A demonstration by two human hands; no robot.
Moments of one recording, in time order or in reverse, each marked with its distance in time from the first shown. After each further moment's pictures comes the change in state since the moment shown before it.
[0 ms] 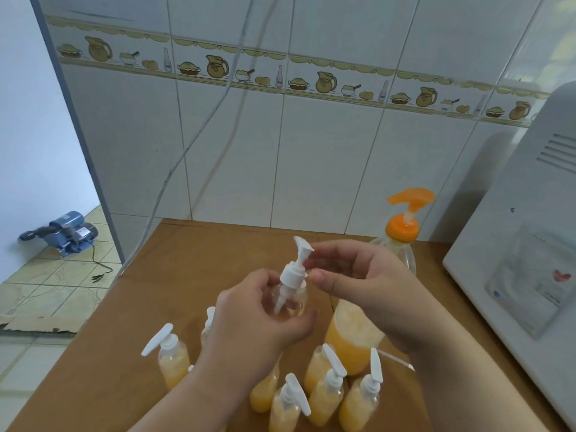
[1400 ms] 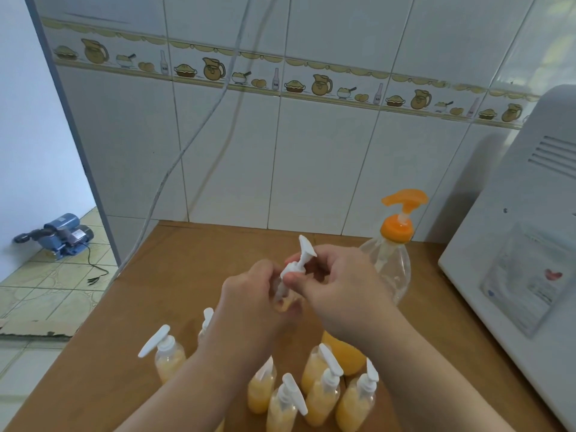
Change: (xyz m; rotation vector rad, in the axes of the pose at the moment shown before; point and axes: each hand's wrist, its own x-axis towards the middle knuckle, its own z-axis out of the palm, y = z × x) left_hand 0.016 -0.008 0.008 0.288 0.036 0.244; right_hand 0.006 -0.002 0.026 -0.342 0.185 0.024
